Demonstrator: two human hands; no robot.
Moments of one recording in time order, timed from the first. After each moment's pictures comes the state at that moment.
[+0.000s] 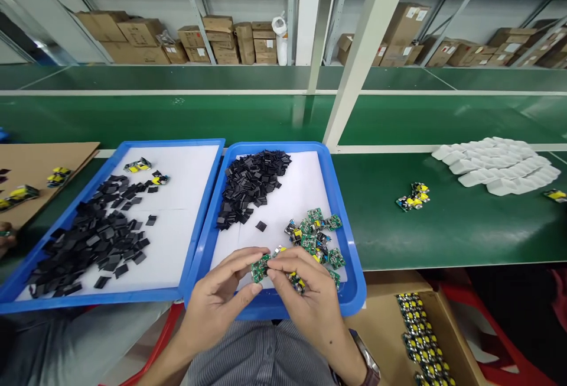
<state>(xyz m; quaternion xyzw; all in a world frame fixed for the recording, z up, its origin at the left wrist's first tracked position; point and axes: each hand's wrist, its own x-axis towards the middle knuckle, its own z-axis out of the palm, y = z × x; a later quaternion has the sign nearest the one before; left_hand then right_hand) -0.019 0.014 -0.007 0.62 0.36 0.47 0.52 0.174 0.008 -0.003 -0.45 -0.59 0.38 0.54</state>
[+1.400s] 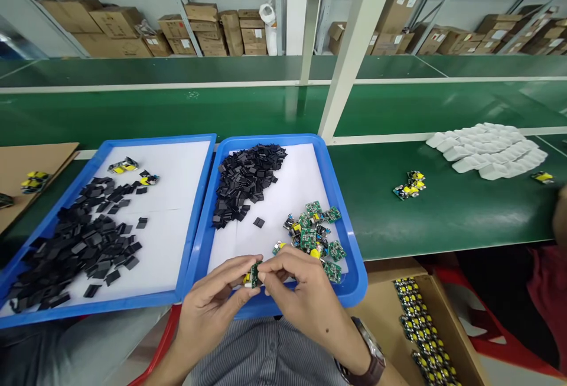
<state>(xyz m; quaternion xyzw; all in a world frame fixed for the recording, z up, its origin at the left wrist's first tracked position) -0.029 0.010 -0.015 0.67 0.39 0.48 0.41 0.169 0.012 0.006 -0.45 -0.61 0.46 0.46</state>
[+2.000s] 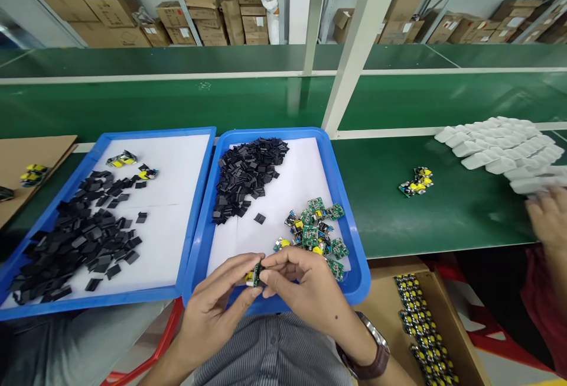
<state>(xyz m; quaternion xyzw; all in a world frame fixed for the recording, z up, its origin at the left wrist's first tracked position) -0.030 0.004 -0.017 0.72 0.39 0.42 0.39 0.172 0.014 -0.007 -0.44 -0.44 0.66 0.43</state>
